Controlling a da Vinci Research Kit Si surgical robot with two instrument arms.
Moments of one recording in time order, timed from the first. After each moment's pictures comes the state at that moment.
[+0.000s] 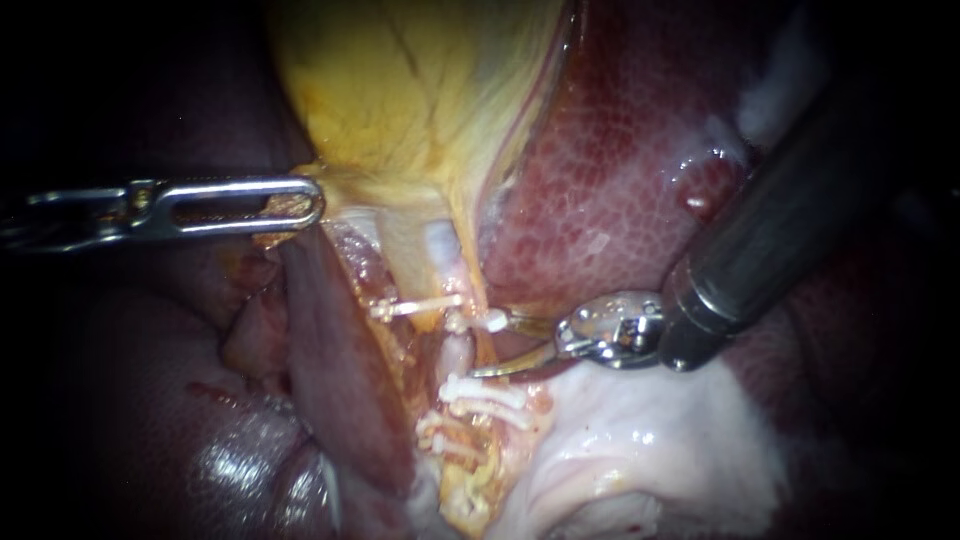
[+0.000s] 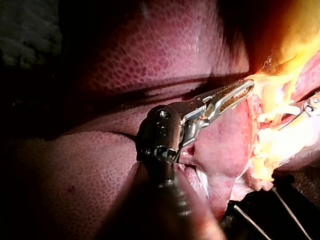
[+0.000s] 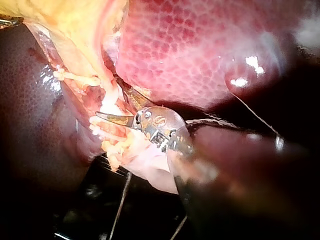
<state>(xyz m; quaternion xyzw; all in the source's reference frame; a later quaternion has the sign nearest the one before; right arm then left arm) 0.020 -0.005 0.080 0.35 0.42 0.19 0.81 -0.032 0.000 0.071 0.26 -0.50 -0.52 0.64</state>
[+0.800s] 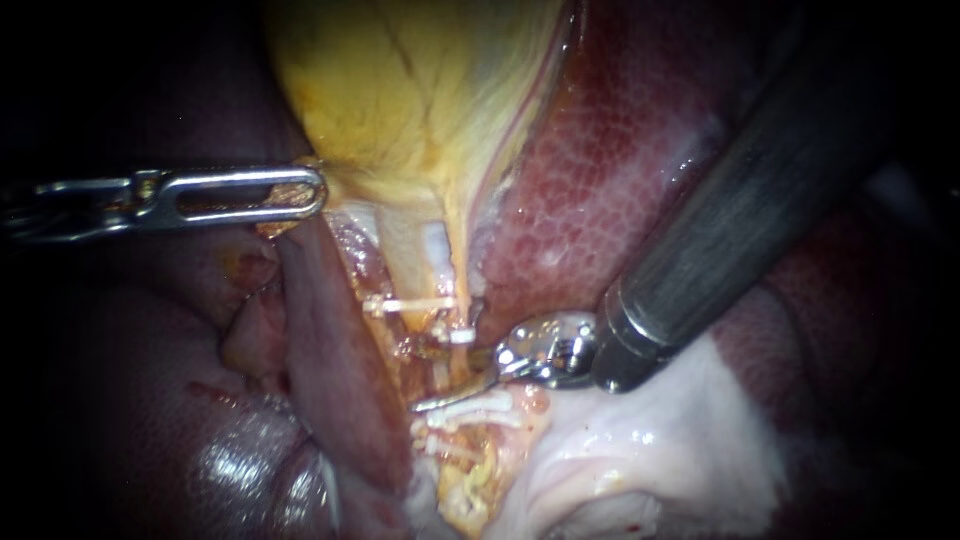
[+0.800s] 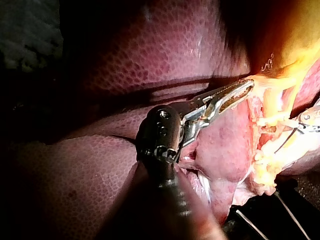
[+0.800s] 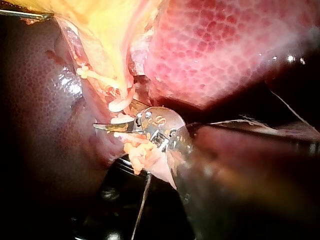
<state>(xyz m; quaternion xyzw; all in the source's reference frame) 0.024 -0.007 0.079 0.41 0.44 0.17 0.78 -0.032 0.001 0.073 0.26 -0.50 -0.52 0.64</state>
